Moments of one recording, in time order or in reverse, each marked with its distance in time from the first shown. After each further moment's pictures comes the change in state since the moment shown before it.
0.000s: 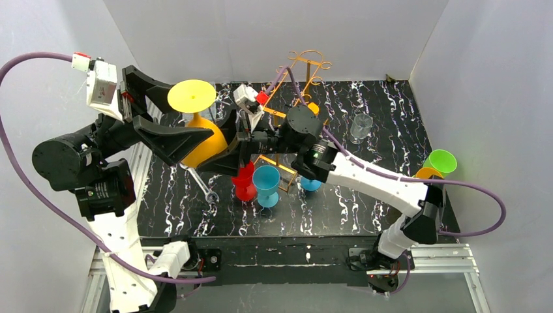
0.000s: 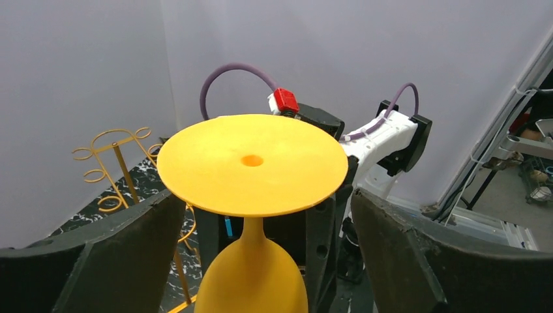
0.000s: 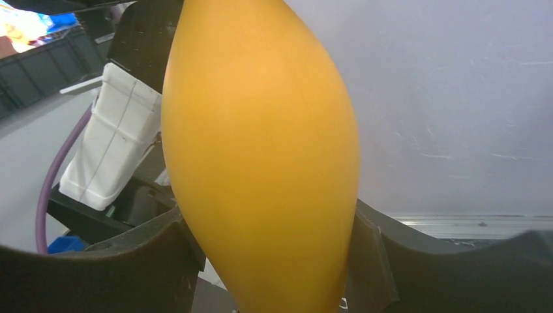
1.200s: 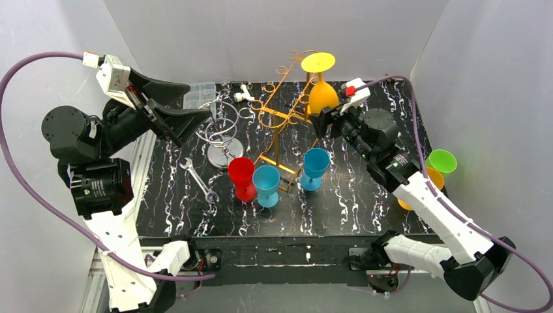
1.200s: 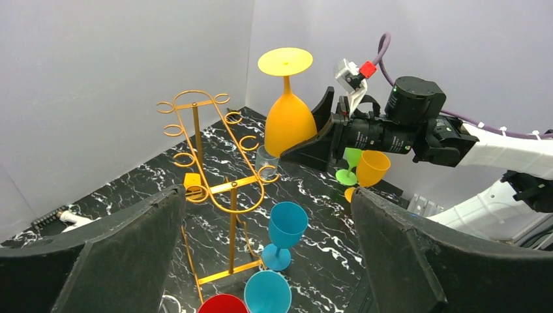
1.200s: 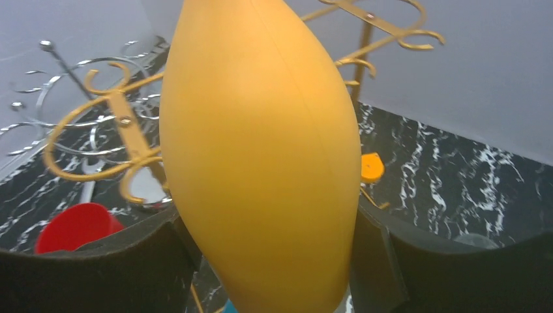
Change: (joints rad) left arm 0.000 0.026 0.065 -0.524 -0.192 0.442; right arm -0.473 -0.534 -0.459 -0.501 0.706 -0.400
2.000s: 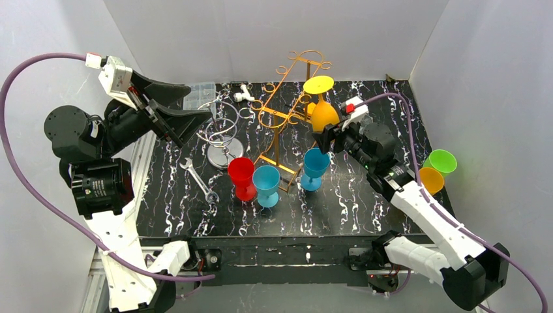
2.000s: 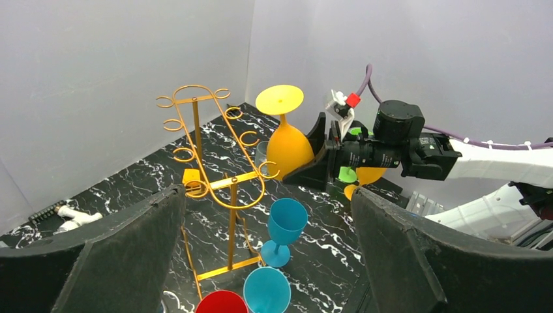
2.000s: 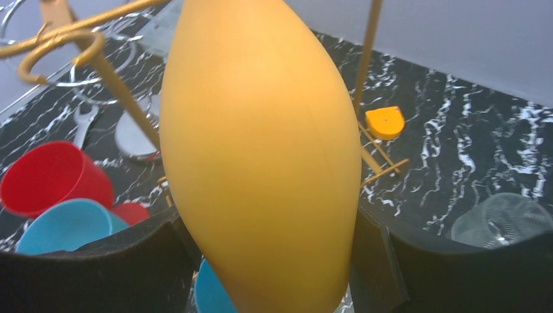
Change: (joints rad) left arm 0.000 -0.004 -0.016 -0.016 -0.003 0.019; right arm -0.121 -0.075 -0.254 0.098 -0.132 0.012
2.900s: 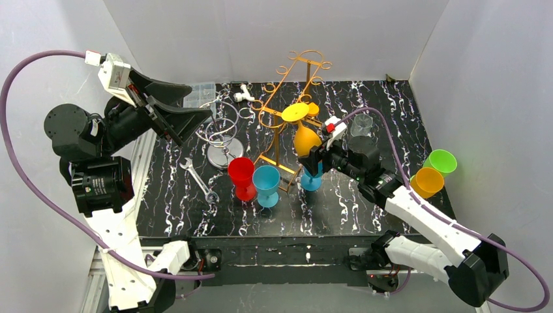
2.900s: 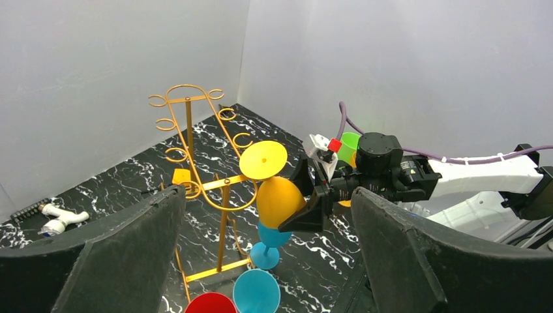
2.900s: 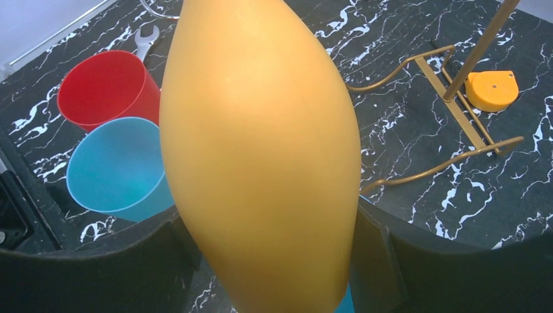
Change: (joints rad) left arm 0.000 0.008 0.003 0.016 0.002 -0.055; right arm 0.114 0.000 -0.131 0.010 -0.129 0.009
